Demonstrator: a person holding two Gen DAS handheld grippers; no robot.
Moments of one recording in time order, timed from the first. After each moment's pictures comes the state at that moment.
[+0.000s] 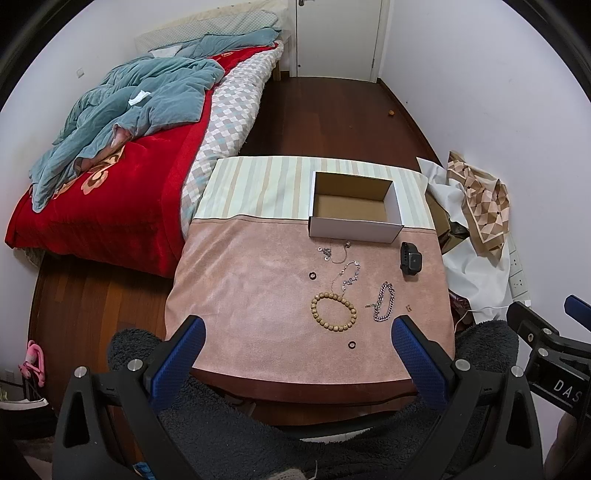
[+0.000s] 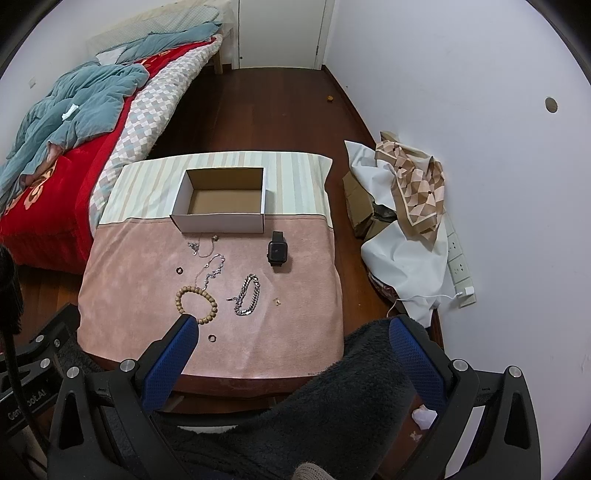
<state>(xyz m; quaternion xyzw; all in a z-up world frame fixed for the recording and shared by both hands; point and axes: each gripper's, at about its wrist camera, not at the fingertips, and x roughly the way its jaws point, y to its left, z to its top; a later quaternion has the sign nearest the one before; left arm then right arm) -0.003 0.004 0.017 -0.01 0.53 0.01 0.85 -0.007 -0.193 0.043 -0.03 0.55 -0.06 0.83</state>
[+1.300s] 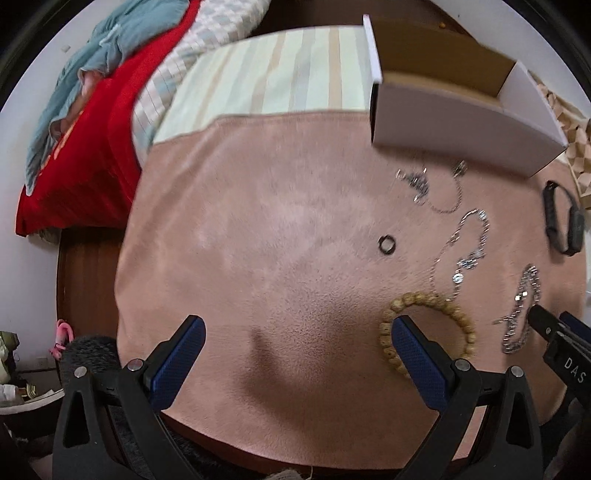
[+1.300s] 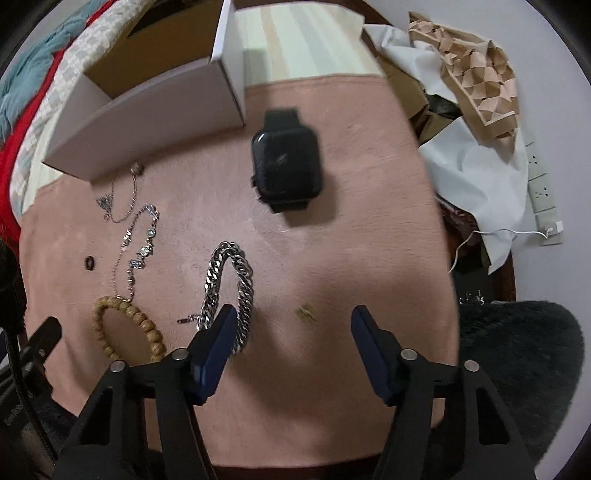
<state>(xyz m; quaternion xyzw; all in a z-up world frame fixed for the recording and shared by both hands) 0.110 0.012 -0.226 0.06 0.65 0.09 0.75 0.101 -0.208 -0.240 0.07 0.68 -0.05 0.72</state>
